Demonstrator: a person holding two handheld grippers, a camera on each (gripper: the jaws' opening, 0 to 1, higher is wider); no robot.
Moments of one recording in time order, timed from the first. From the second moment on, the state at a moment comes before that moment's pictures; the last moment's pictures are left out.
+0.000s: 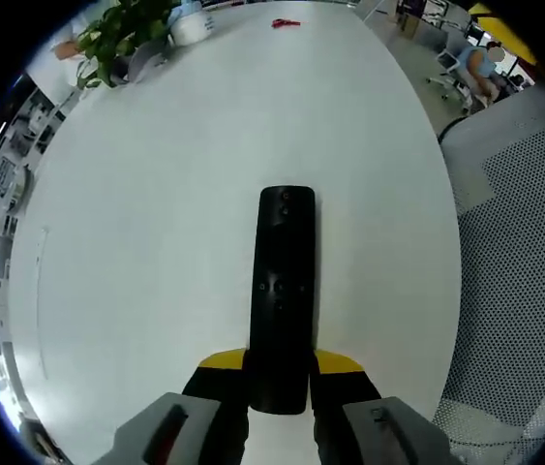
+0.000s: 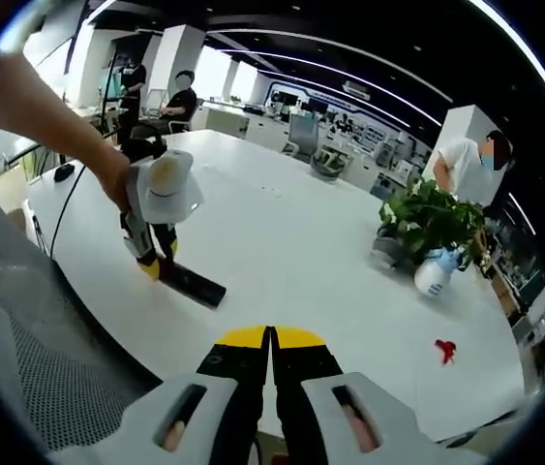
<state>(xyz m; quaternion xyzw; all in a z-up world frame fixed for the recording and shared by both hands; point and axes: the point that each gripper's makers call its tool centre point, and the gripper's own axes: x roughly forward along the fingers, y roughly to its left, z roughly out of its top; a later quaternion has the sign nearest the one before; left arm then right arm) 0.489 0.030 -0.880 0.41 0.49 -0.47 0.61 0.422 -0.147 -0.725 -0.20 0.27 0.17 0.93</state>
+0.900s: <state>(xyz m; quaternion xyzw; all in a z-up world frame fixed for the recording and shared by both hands) 0.459 0.029 -0.880 0.41 0.49 -0.47 0.61 0.423 -0.150 -0.724 -0.20 0.27 0.16 0.93</state>
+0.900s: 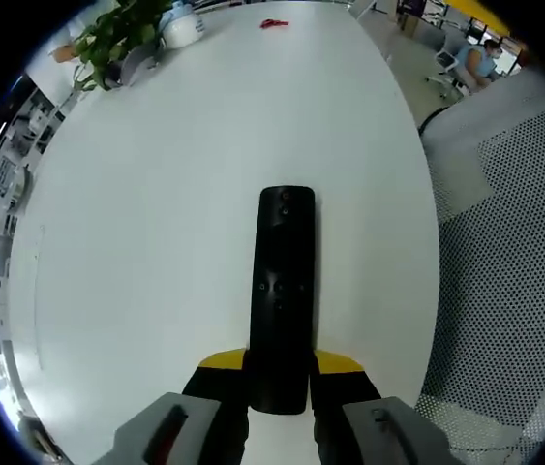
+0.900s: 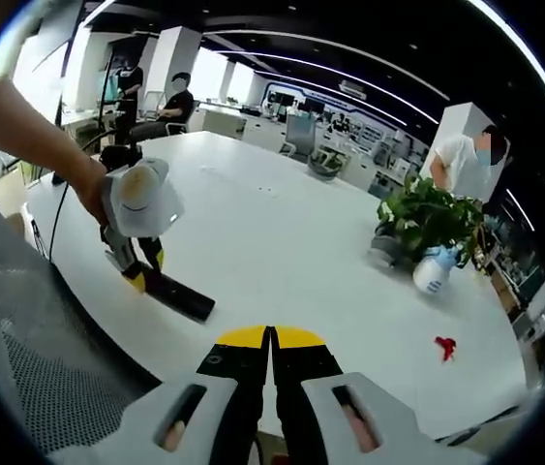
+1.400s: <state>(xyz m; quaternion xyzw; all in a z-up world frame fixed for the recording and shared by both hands) 0.446 0.028 -0.880 0.41 0.48 -0.48 0.61 0.422 -0.151 -0.723 -0.19 0.26 0.16 0.93</state>
